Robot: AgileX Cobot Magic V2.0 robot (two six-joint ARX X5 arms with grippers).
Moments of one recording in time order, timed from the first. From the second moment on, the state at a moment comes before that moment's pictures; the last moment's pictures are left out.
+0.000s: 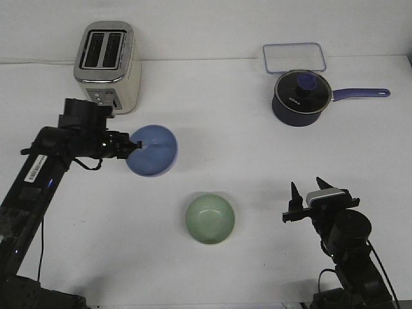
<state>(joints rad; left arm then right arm) -0.20 1.57 1.55 -0.83 0.36 -0.10 0.18 0.55 0.48 -0.23 0.00 0.01</state>
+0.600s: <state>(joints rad) -0.64 1.58 1.54 -0.88 0.37 -0.08 0.18 0.55 0.48 -0.23 0.00 0.01</state>
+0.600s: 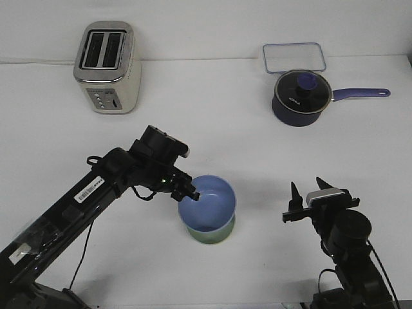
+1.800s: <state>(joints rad) -0.67 1.73 1.54 -0.87 0.31 -0.06 0.18 0.55 0.48 -0.22 0.00 0.01</state>
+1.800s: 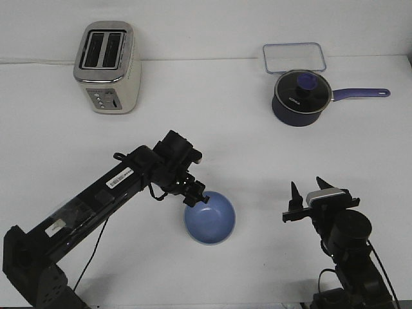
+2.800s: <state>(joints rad) -0.25 1.02 1.11 -0.42 0.10 -0.08 0.18 0.55 0.48 -0.22 0.00 0.02</state>
